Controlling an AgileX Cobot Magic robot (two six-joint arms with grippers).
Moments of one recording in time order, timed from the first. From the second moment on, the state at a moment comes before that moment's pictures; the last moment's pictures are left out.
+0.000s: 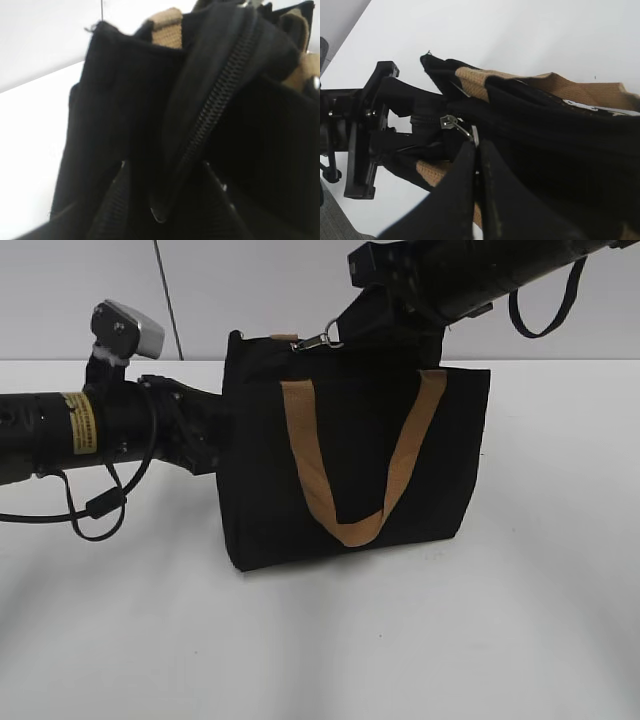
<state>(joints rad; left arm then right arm) -0.30 1.79 -0.76 0.94 -0.78 -0.51 0.33 1.70 -1.32 0.86 0.66 -0.59</state>
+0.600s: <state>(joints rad) -0.30 1.67 -0.77 0.96 -0.68 -0.54 0.33 1.70 -1.32 0.87 0.67 -0.59</state>
